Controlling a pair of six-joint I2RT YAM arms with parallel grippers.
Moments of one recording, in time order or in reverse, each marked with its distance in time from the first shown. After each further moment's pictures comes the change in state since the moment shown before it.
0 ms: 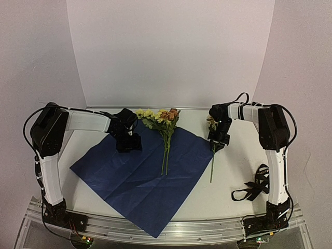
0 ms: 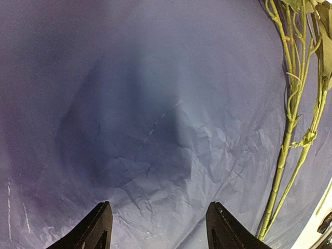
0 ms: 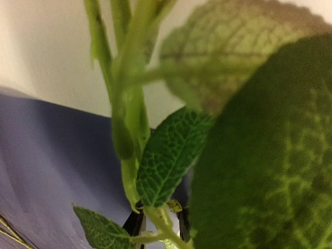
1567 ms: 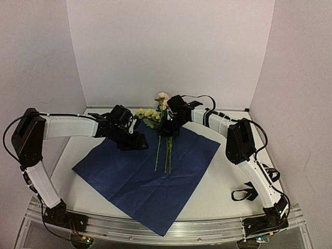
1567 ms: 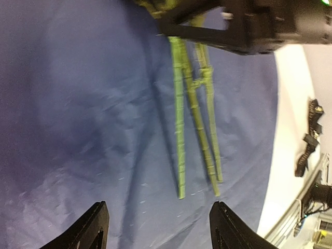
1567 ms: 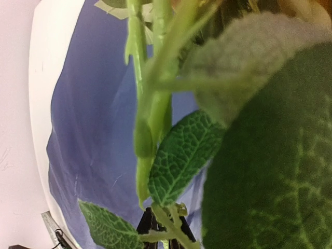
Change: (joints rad) left arm -0.062 -0.242 -0.165 0.155 0.157 0.140; right arm 0.303 0.387 0.701 0.242 -0.276 0.069
